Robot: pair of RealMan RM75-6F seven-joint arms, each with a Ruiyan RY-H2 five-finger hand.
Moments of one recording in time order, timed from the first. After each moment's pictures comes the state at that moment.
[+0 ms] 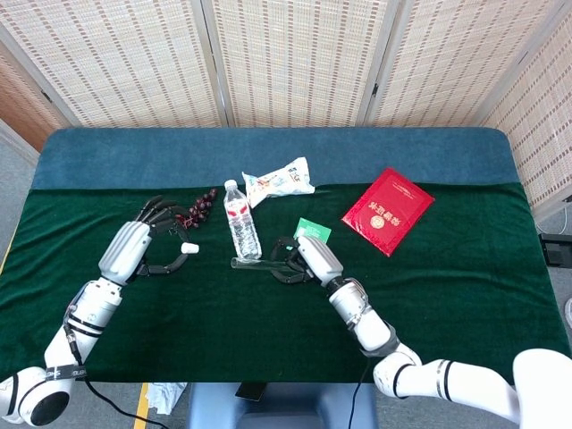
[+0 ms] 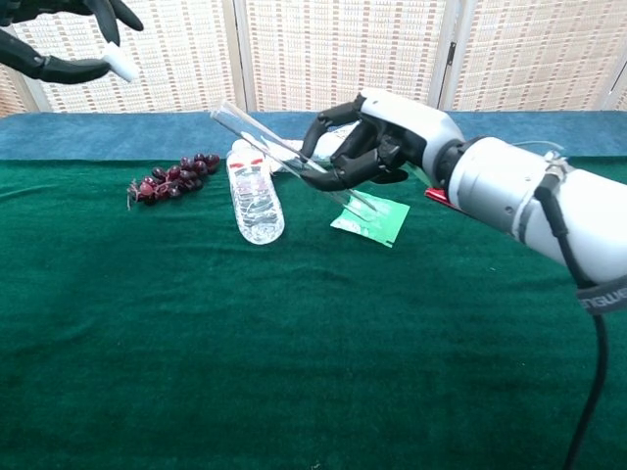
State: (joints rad) left arm -0.56 -1.16 -0.27 -1.81 1.39 1.14 -0.25; right arm 0.73 -1.72 0.35 -1.49 -1.22 0.90 0.25
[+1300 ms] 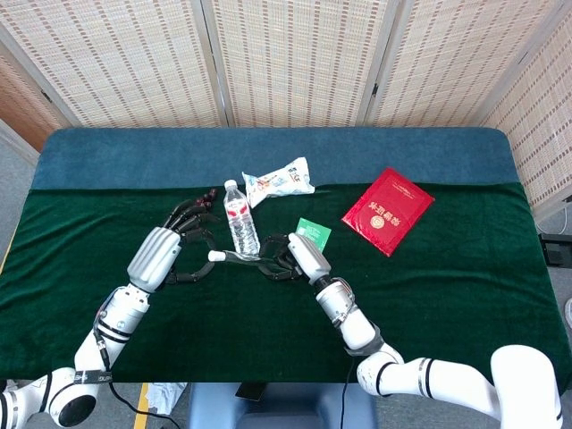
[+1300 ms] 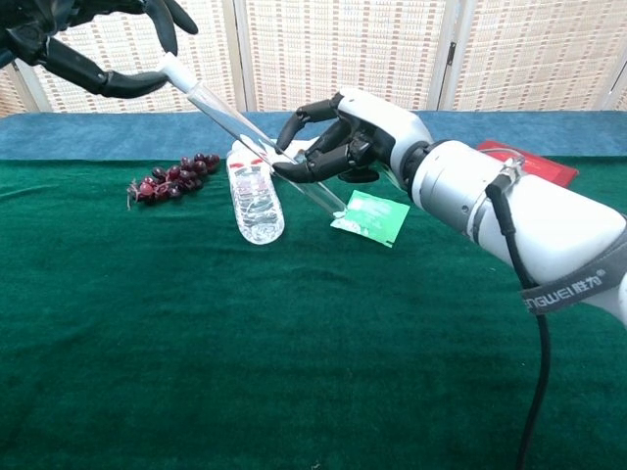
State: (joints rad) left arm -0.61 -1.27 -0.24 -1.83 1.41 1.19 -0.10; right arm 0.78 -1.80 0.37 -1.44 -1.17 0.94 0.28
